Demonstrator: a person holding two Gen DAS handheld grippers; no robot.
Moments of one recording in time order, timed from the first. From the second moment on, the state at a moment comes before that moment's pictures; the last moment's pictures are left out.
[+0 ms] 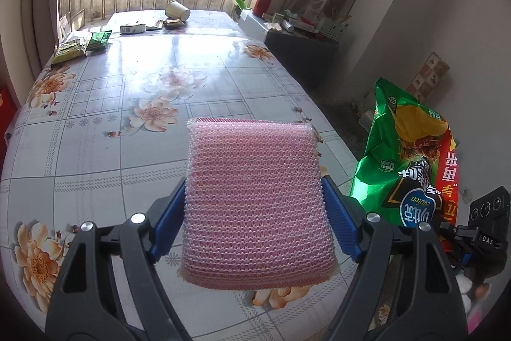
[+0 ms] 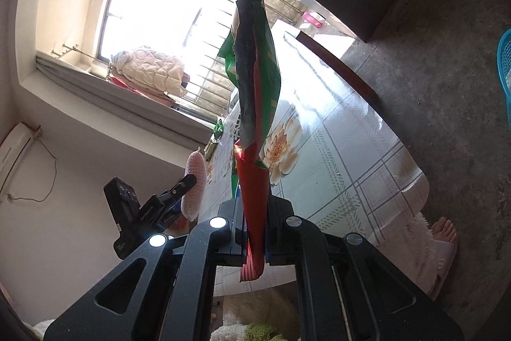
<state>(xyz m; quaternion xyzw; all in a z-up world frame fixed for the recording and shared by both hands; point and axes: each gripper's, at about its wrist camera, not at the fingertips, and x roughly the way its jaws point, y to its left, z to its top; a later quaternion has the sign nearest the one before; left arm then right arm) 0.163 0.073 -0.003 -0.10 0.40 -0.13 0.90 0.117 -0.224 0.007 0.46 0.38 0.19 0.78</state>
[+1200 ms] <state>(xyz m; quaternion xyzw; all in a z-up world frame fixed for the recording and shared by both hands) 0.288 -0.473 -0.177 0.04 0.60 -0.38 0.71 -0.086 -0.499 -0.110 0.58 0.29 -0.22 0.73</state>
